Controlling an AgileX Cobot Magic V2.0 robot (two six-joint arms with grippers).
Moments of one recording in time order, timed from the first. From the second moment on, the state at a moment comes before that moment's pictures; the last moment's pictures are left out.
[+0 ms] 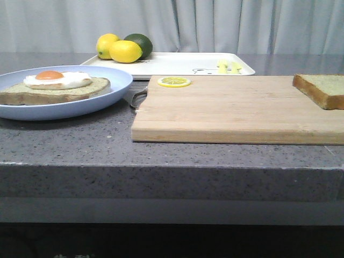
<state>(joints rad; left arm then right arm) -0.04 0.00 0.00 0.05 0.04 -0.15 -0.04 -0.01 0.03 0.05 0.05 -0.07</state>
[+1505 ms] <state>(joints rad) -0.04 0.16 -0.53 0.05 0.35 -0.15 -0.04 0.12 -0.48 0.05 0.37 -0.07</state>
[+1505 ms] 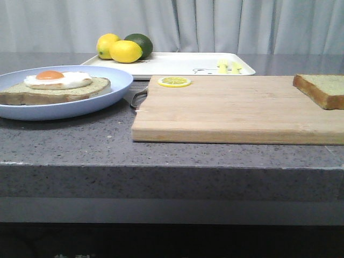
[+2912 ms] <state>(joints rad) -0.07 0.57 -0.70 0.01 0.57 -0.07 -0.04 0.56 -0.69 0.08 0.82 -0.07</state>
